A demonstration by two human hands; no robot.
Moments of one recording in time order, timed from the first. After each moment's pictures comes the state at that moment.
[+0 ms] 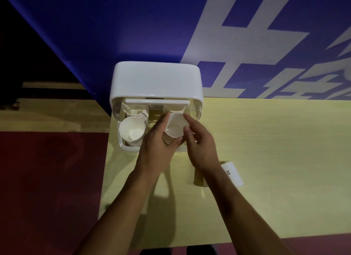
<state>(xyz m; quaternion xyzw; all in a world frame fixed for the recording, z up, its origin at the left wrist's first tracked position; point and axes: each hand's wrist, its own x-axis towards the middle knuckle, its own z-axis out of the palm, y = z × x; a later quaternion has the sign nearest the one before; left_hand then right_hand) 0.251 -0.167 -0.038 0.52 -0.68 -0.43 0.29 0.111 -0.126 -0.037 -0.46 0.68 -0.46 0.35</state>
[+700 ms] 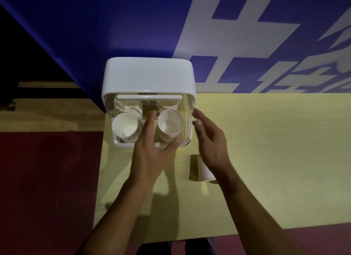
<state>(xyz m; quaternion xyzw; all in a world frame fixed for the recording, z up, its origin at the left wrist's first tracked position) 0.253 -0.134 -0.034 0.57 -0.64 -0.41 0.32 0.079 -0.105 -0.020 -0.43 0.68 -0.48 0.35</state>
